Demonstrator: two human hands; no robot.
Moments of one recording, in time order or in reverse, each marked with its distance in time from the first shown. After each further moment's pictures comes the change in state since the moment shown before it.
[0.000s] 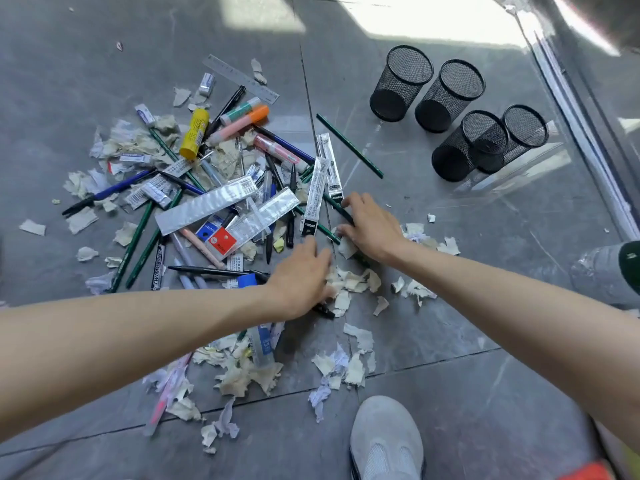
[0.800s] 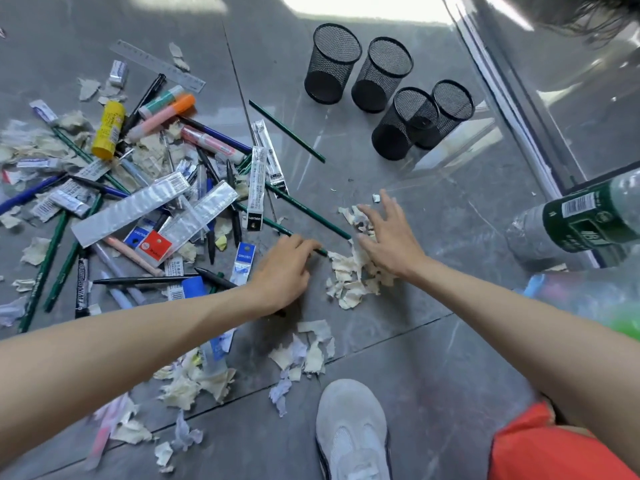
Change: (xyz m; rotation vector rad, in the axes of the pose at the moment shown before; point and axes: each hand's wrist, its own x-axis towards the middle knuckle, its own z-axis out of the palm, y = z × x) left_hand 0.033 0.027 0.030 -0.179 0.099 0.137; right_hand -0.076 0.096 -0.002 0.086 0.011 0.254
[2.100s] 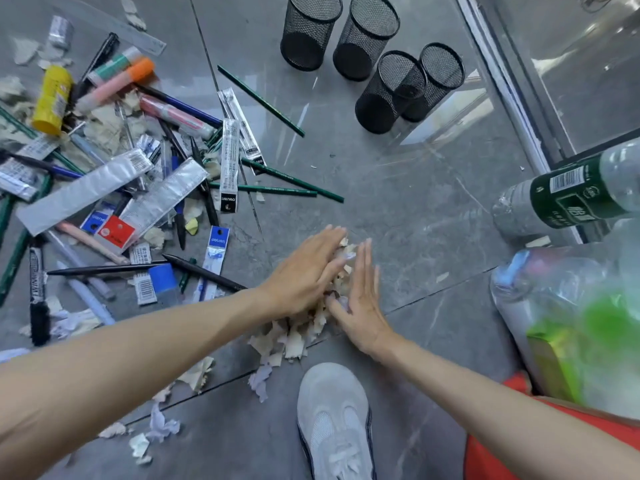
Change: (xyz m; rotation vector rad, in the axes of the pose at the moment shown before) left_hand -0.002 0.041 0.038 -0.304 -0.143 0.158; right_hand -0.109 -0.012 0.077 0.388 0.024 -0.041
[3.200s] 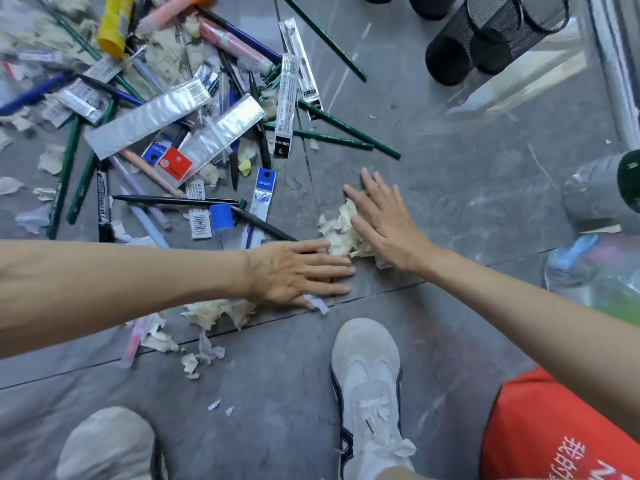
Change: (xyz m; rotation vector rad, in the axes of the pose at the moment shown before) left_hand -0.077 -0.065 -0.024 0.904 -0.343 0.701; right_hand 0.064 -0.011 -0.015 -0.284 -0.247 -0.280
